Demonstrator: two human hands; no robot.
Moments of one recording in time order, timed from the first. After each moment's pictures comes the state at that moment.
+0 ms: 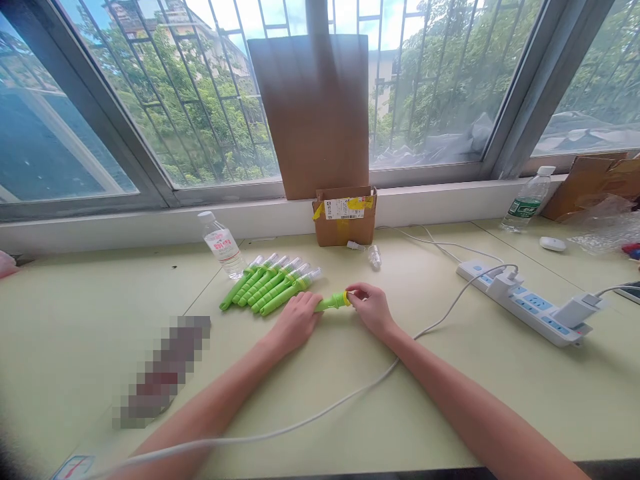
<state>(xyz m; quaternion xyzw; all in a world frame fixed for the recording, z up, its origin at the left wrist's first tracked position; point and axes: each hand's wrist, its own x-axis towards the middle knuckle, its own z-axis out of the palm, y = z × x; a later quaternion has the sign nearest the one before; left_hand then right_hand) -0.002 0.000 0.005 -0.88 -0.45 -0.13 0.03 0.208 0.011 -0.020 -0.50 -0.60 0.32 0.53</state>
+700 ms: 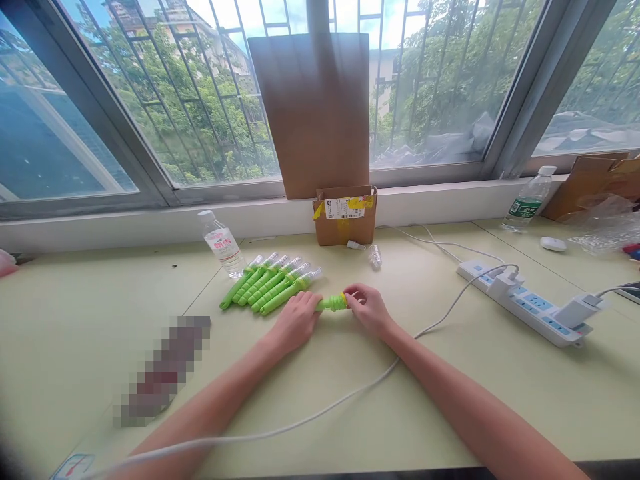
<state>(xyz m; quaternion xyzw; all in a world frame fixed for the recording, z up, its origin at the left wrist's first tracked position) -0.001 -0.001 0.006 -0.88 -0.46 -0.12 0.05 0.206 0.003 -0.009 -0.46 -0.62 0.39 0.50</state>
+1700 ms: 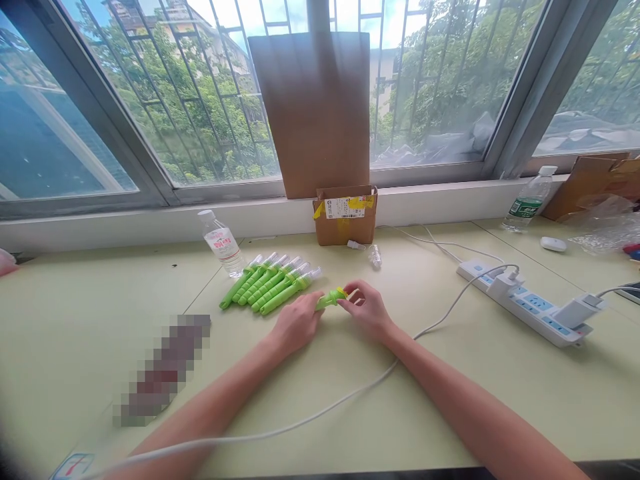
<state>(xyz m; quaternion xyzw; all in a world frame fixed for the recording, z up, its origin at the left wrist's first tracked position) 0.002 -0.005 0.005 -0.87 -0.47 -0.18 0.01 0.202 0.003 -0.013 -0.44 -0.64 0.36 0.52</state>
